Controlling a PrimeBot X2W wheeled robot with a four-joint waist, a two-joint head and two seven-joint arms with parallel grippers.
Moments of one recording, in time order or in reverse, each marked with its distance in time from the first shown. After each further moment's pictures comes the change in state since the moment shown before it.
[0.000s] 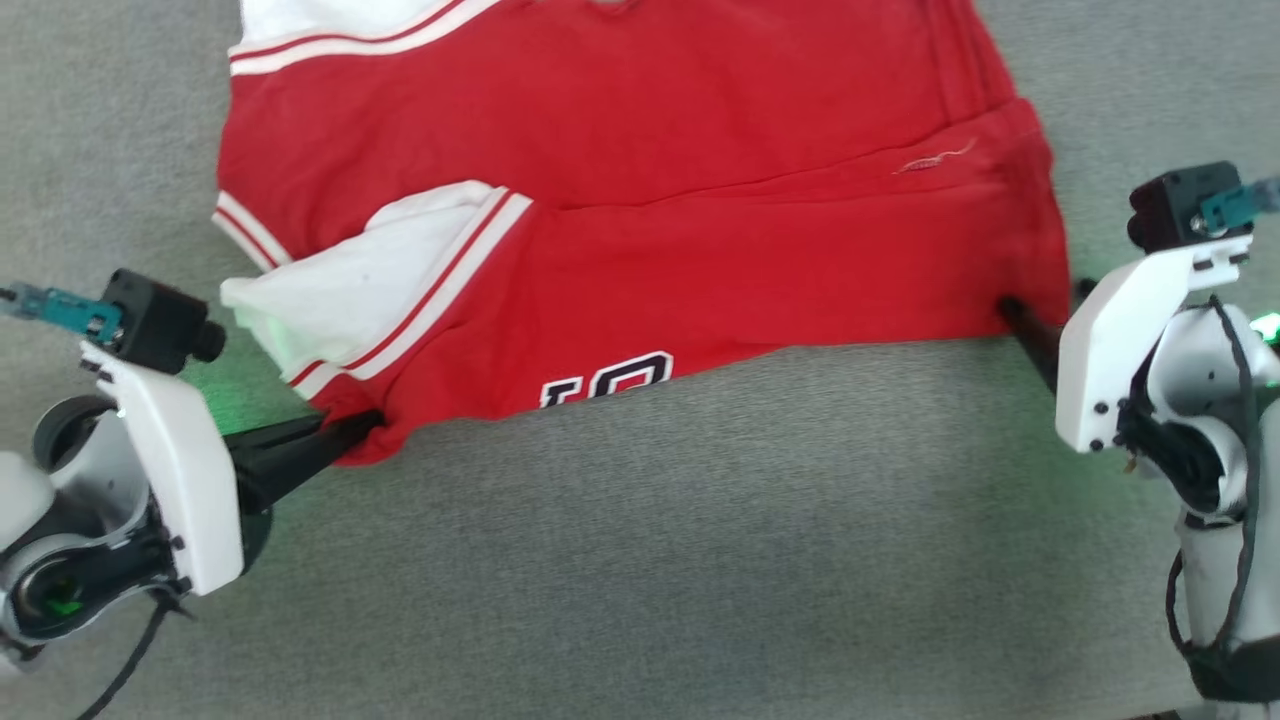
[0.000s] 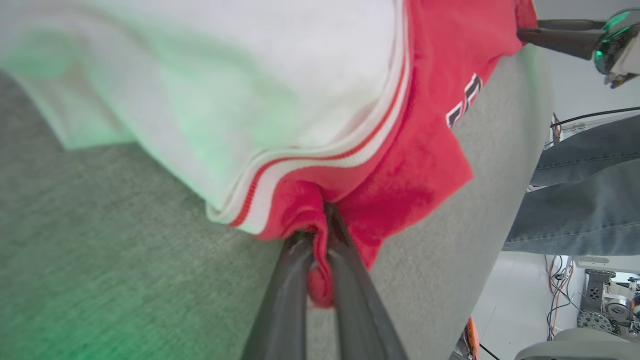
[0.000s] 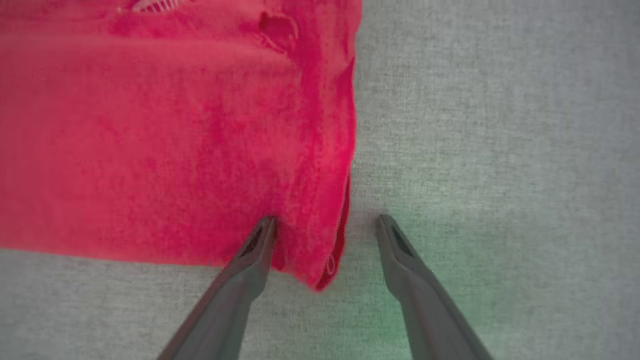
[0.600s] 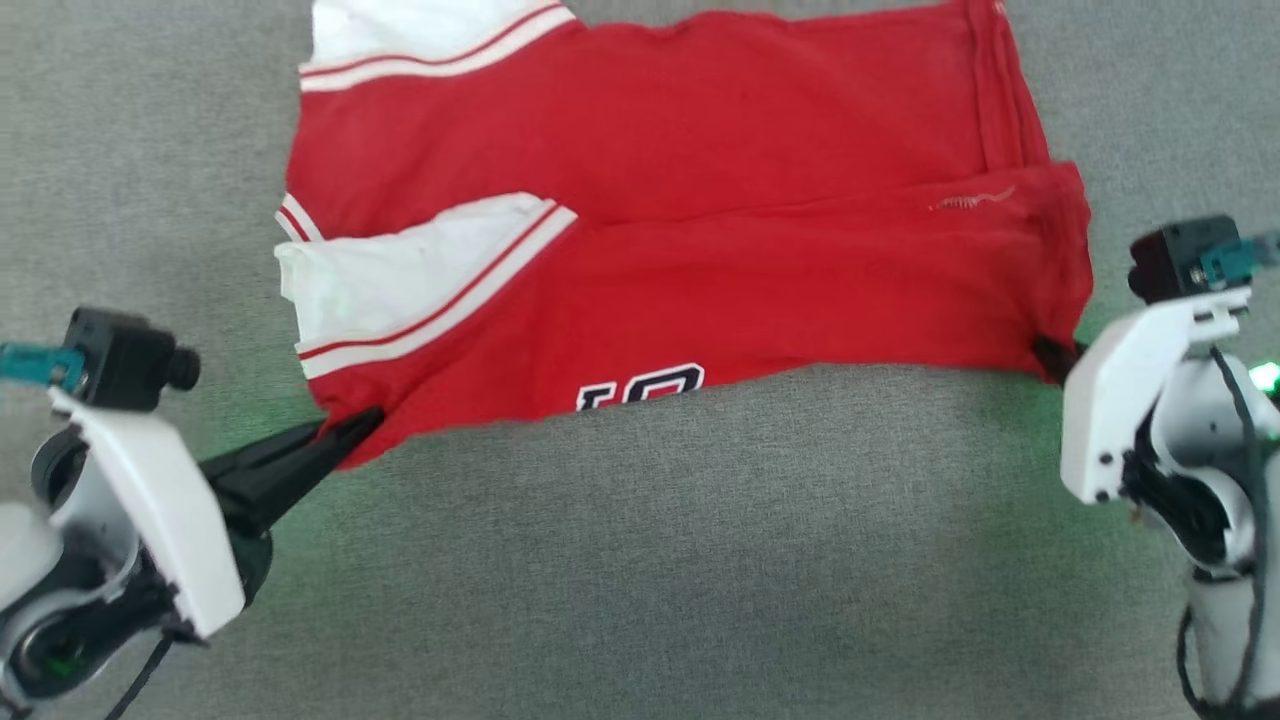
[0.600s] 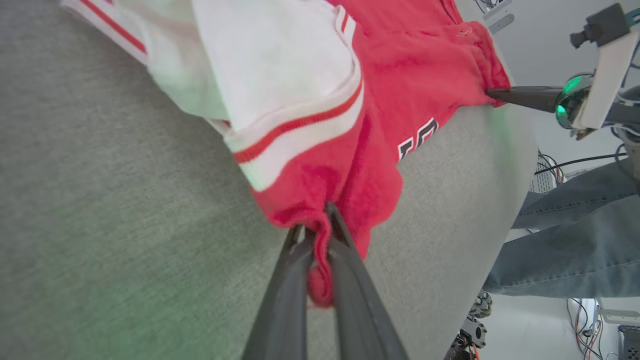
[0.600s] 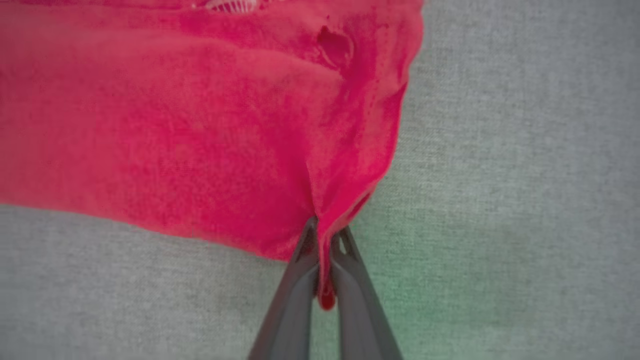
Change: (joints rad) left arm 0.022 0.030 -0.032 -0.075 -0.001 0.001 -0.219; right arm 0.064 -0.020 0.014 -0.024 0.028 0.000 -0.016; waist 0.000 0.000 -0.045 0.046
